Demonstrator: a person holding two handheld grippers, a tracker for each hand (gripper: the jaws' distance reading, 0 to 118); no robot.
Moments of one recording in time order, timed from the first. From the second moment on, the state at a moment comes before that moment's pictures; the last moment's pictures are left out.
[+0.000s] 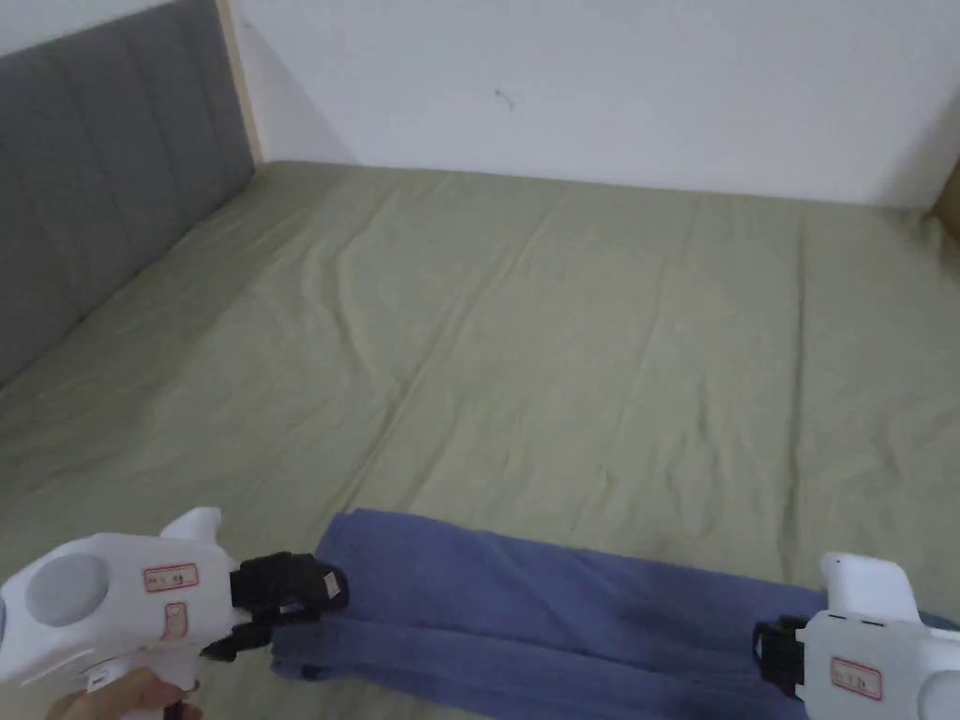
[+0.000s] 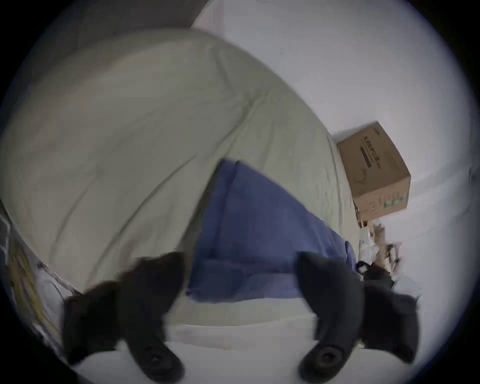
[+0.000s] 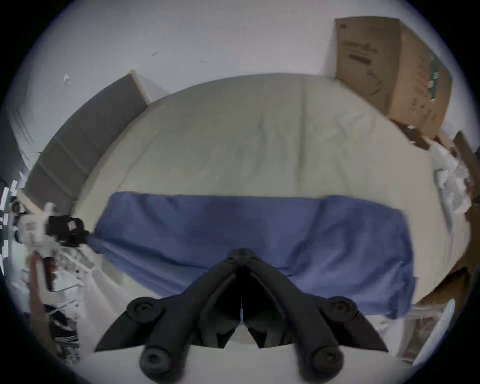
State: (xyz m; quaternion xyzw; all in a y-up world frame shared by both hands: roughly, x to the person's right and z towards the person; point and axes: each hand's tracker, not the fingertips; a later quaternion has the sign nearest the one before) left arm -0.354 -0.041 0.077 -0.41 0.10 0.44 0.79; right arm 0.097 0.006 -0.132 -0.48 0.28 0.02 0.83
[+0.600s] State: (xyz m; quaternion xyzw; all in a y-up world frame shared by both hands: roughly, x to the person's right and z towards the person) left arm -0.342 -0.099 0.052 -0.35 0.10 0.61 0.71; right arm 0.089 -0.022 -0.132 -0.53 0.26 0.07 0.80
